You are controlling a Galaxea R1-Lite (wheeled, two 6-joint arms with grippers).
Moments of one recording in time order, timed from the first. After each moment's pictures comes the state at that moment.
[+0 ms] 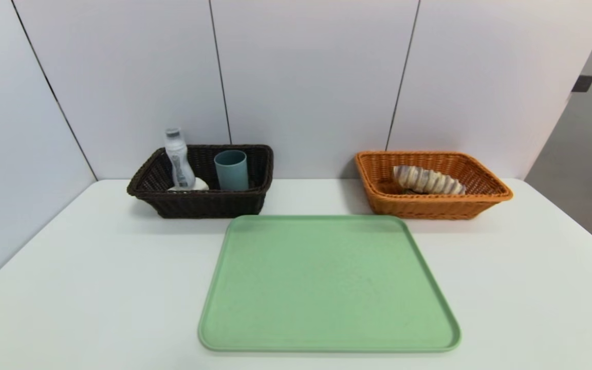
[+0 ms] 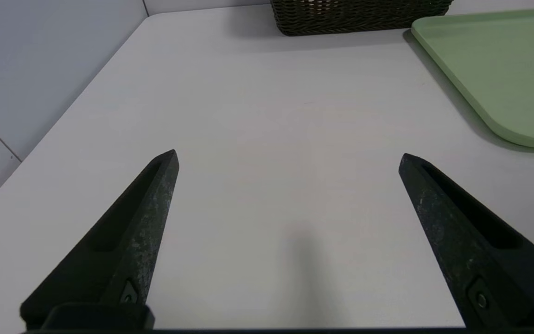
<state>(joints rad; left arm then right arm) 0.01 0.00 0.00 0.00 0.02 0.05 0.01 0.00 0.00 -0.08 -0.01 -0.21</state>
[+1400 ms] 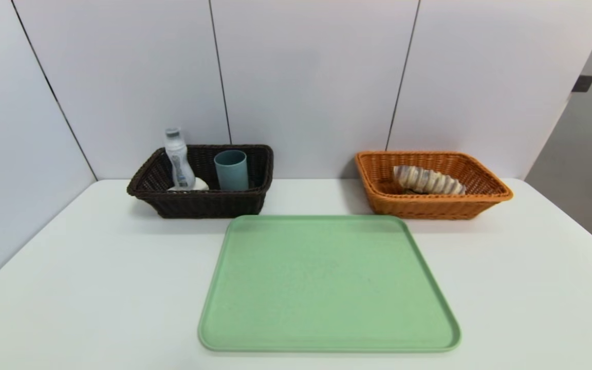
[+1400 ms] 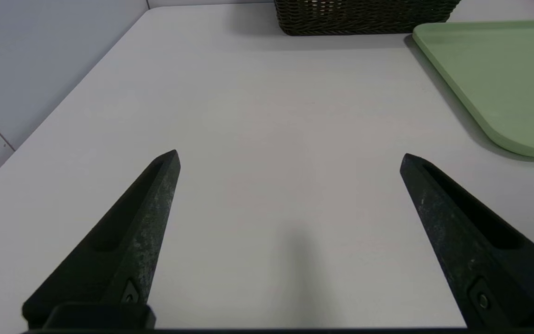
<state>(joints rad) 0.01 0.00 0.00 -0.01 0.02 0.01 0.01 0.00 0.00 0.00 0.00 0.00</state>
